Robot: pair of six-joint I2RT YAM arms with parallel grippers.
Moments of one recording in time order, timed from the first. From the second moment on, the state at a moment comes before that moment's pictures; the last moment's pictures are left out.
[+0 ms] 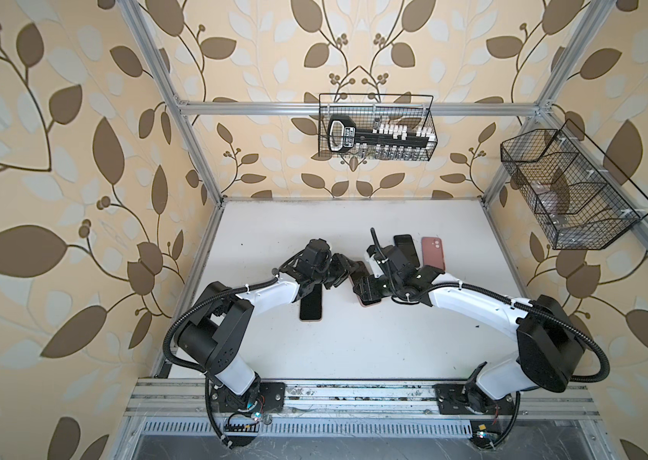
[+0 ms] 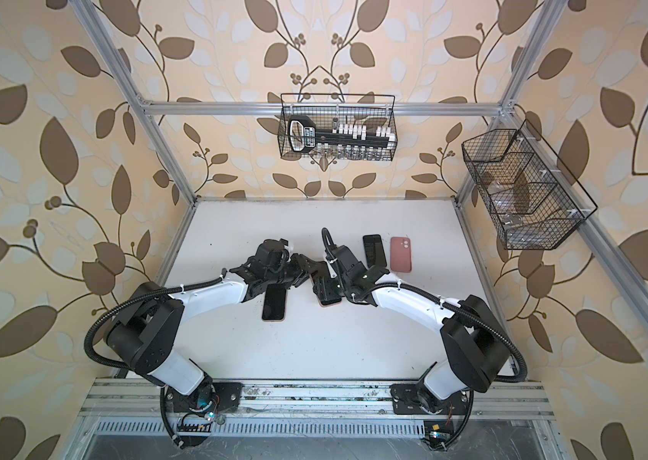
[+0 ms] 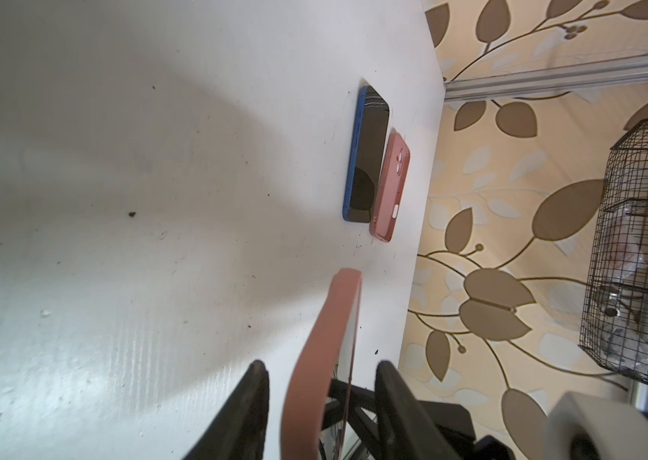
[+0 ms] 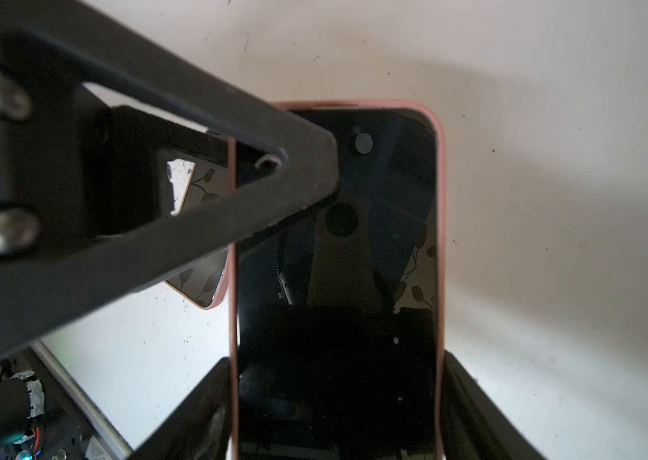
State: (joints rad) left arm -0.54 1.60 0.86 0.16 0.39 -1.19; right arm 0.71 1.52 1.00 -0.38 -0.07 0.46
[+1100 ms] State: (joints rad) left arm -0.56 1.62 0.87 0.24 0.36 -1.20; right arm 0.56 1.25 0.91 -0.30 -0.17 0.46
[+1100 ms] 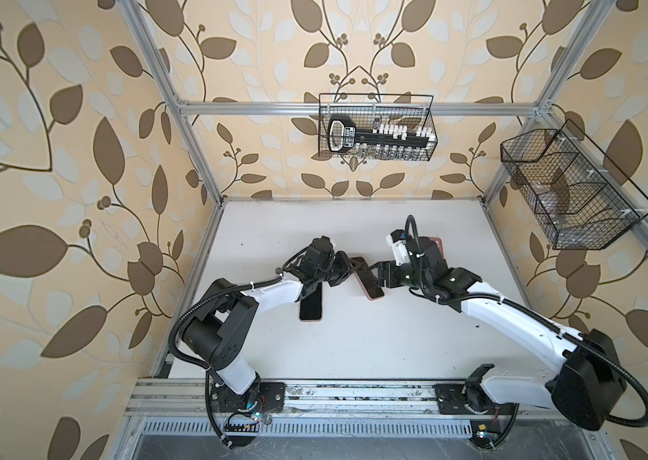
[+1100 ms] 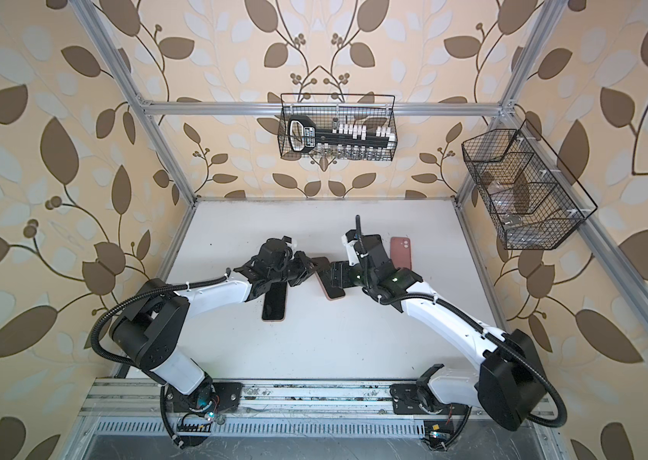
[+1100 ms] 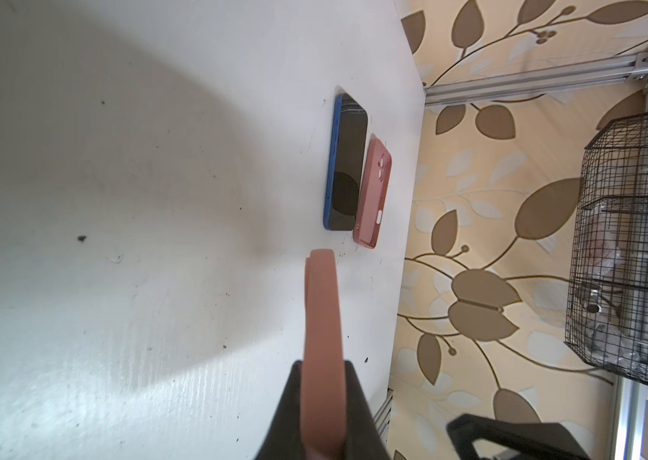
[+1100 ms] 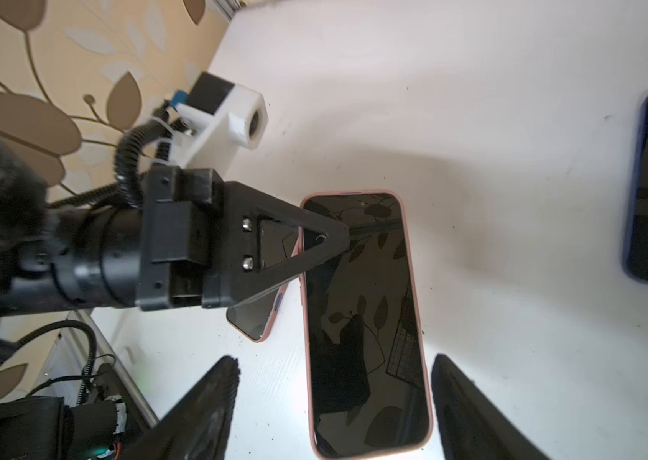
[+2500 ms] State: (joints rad) left arm -0.63 1.73 0.94 0.76 0.23 -1.40; right arm 0.29 1.10 0.44 0.49 -0.67 1.00
